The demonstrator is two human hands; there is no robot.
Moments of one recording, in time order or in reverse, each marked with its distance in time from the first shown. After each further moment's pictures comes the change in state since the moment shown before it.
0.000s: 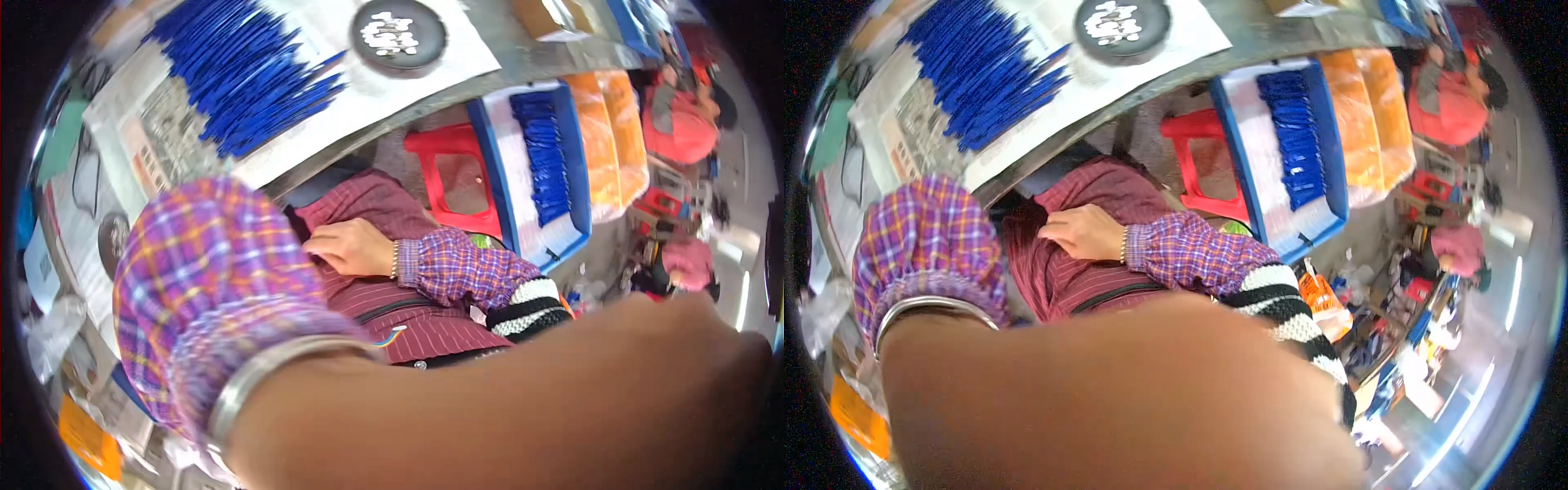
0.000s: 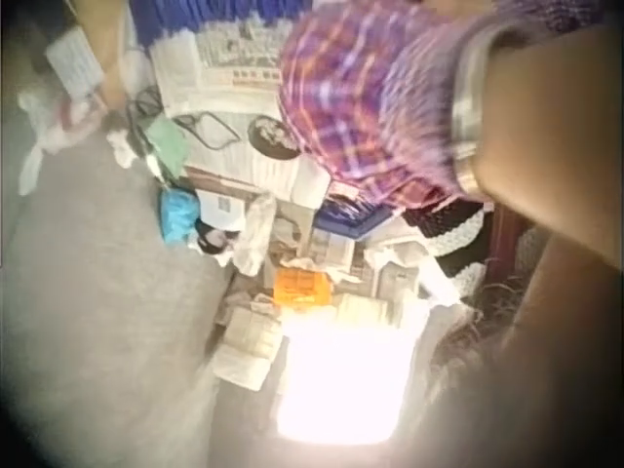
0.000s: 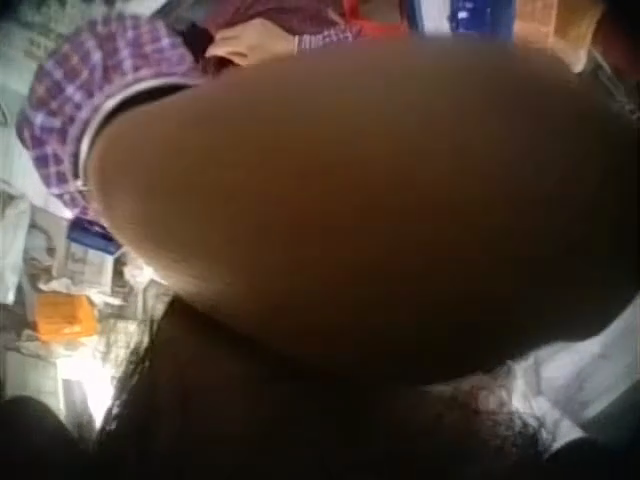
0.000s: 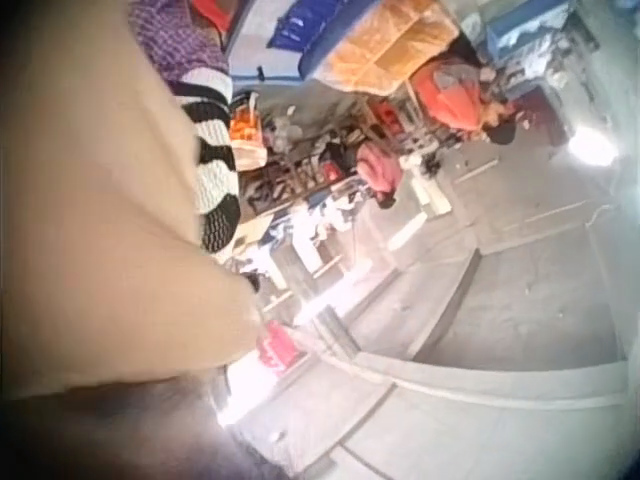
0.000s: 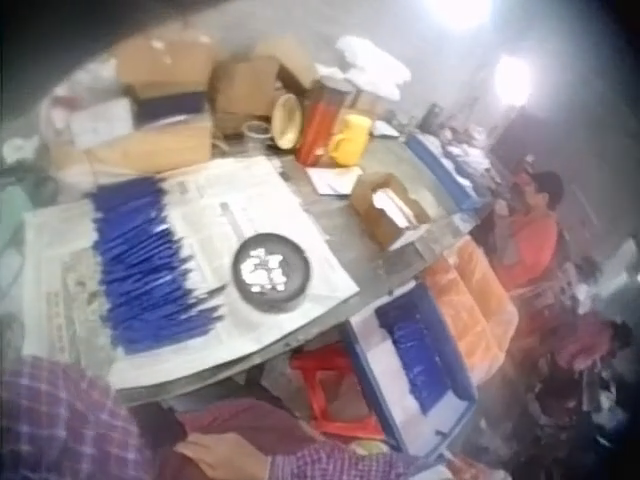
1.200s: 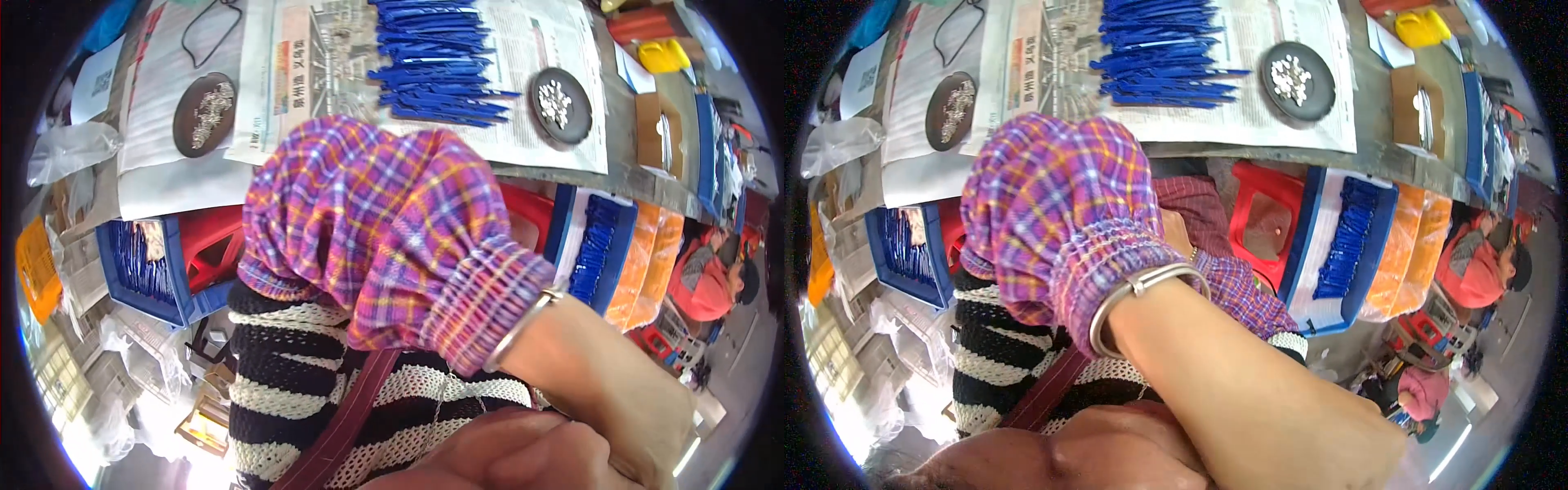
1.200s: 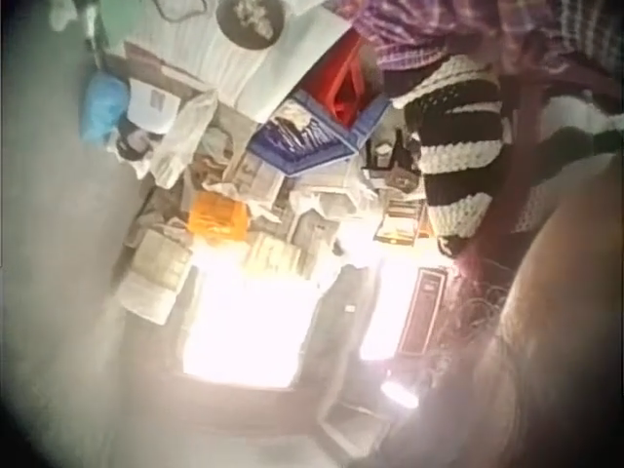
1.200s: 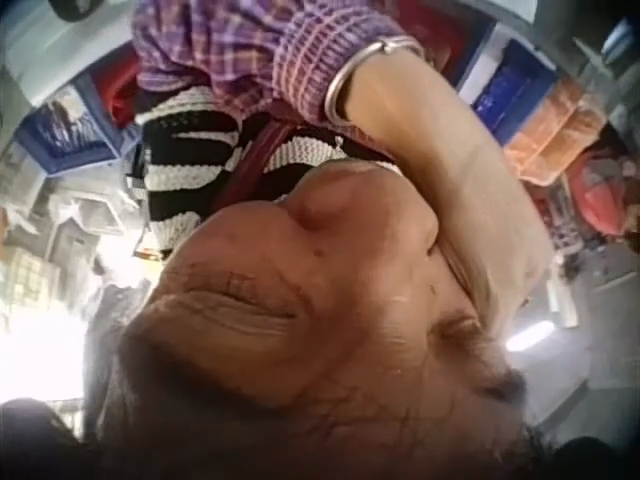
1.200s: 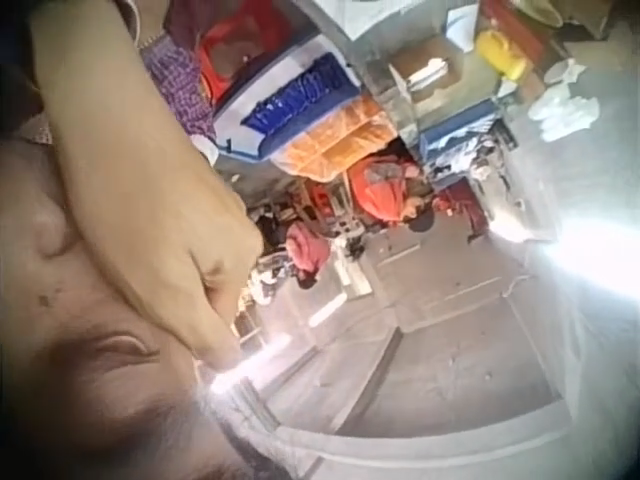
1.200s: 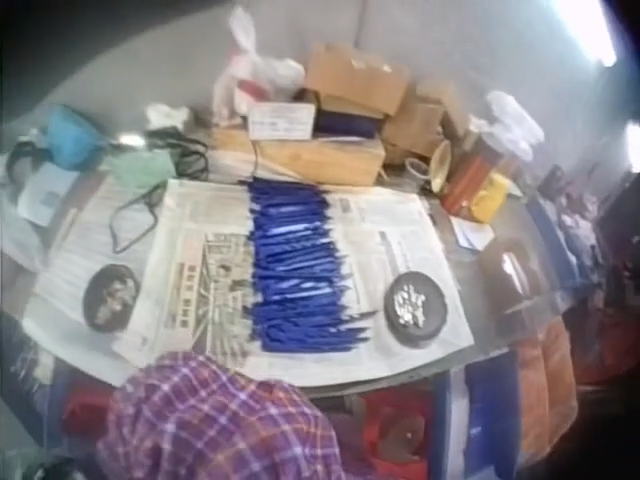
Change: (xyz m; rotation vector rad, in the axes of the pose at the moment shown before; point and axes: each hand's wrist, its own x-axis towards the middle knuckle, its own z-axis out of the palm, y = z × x) left_hand -0.045 0.041 -0.009 0.072 -0.005 -0.010; right_hand 0.021 -0.025 -0.014 0.080 -0.101 -0.007
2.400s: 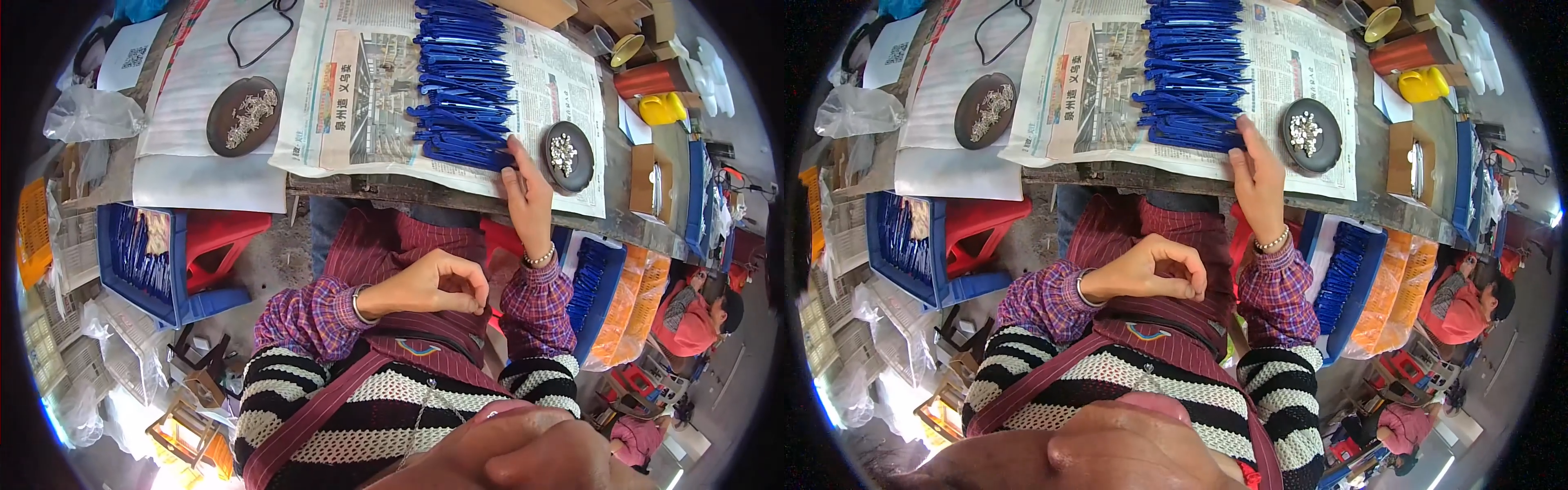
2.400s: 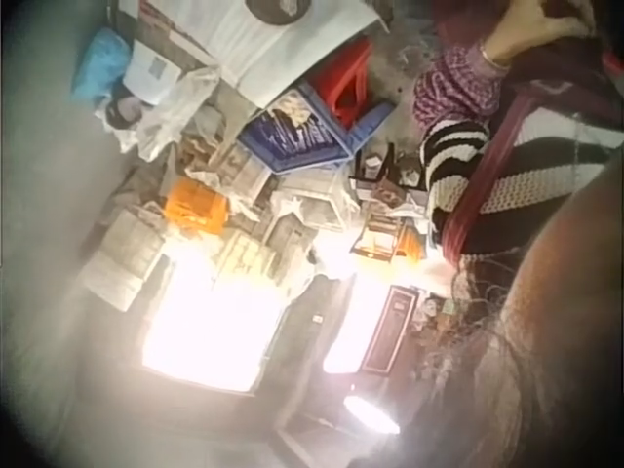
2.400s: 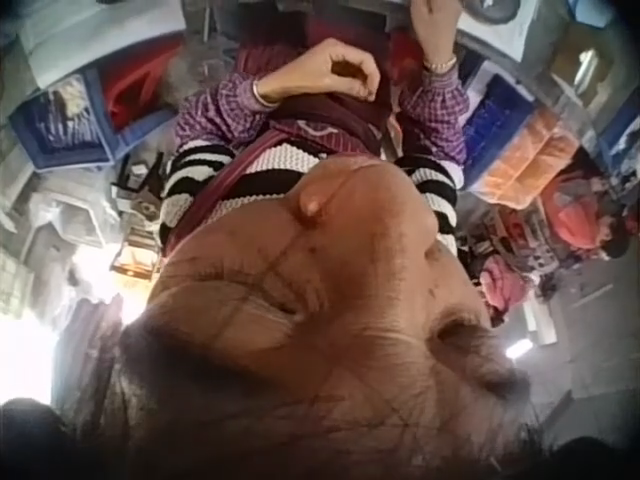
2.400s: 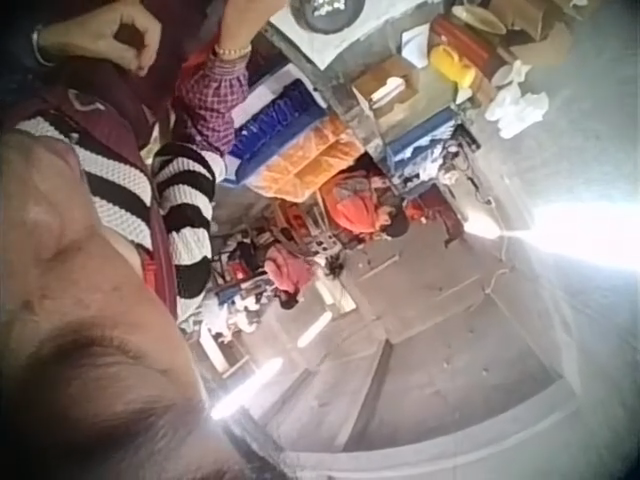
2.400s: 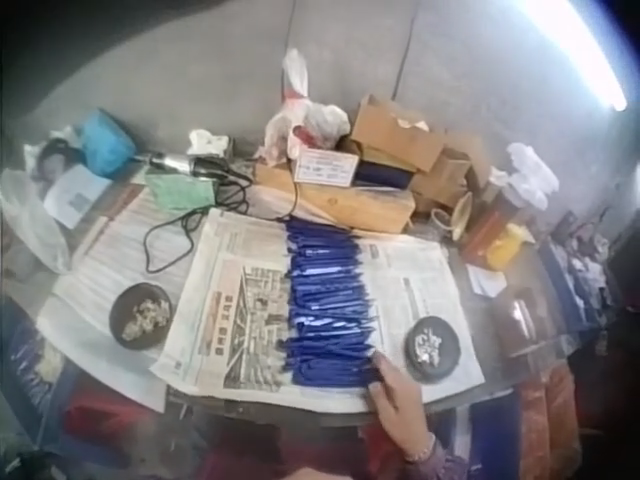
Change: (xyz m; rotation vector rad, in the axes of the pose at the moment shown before) left_hand -0.127 -0.065 -0.019 0.083 0.699 -0.086; right_hand 0.085 0.027 -0.115 -0.270 0.303 0.091
